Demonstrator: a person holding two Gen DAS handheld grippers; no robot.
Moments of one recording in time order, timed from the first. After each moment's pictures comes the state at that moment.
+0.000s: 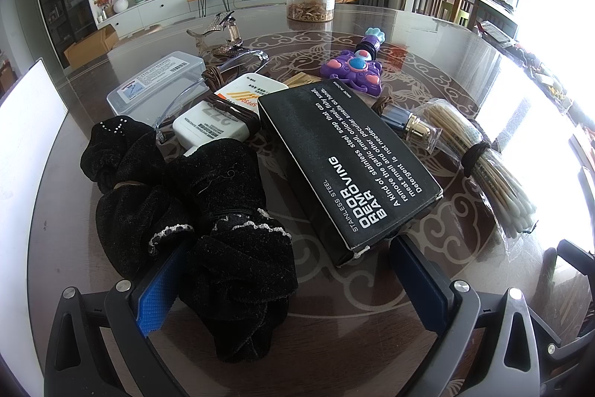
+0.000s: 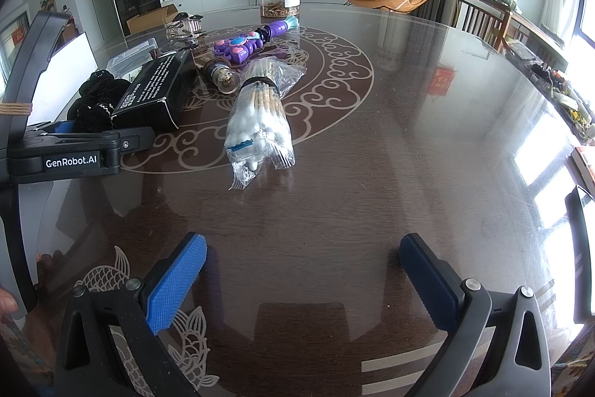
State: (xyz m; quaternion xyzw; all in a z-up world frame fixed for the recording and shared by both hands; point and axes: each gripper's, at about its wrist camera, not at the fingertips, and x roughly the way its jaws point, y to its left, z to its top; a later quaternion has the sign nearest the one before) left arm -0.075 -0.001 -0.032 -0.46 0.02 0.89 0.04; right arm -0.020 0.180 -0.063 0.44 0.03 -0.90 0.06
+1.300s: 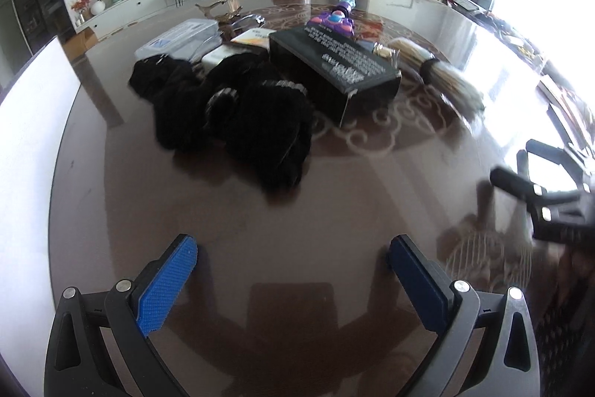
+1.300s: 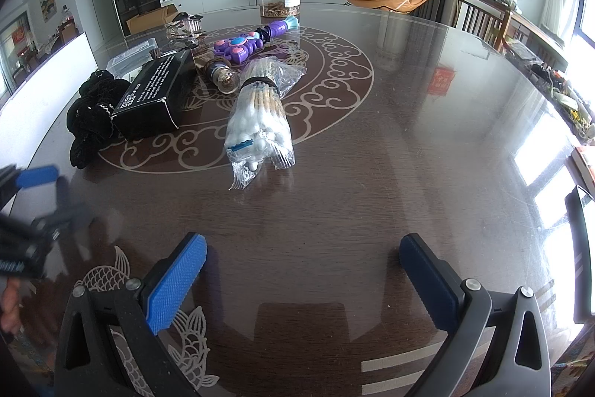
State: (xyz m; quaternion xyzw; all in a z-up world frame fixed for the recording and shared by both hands) left arm 0.010 -0.033 -0.029 -0.48 0.05 0.87 0.09; right arm -0.019 0.181 -0.063 0.44 0.03 -0.90 0.06
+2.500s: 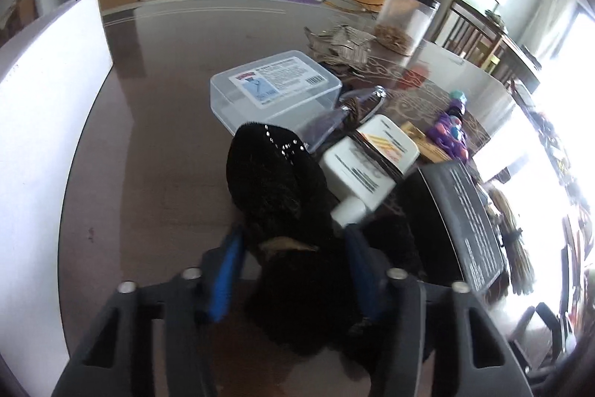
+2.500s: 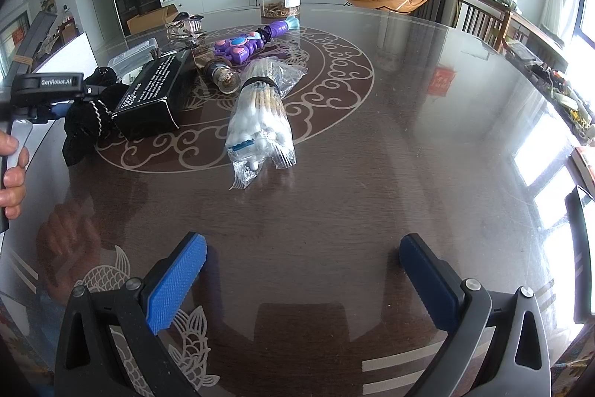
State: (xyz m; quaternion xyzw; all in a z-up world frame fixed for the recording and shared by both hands) left arm -0.102 -0.112 -0.014 -0.49 -0.10 0.87 0.01; right arm -0.020 0.183 -0.063 0.43 0.03 -0.90 0.06
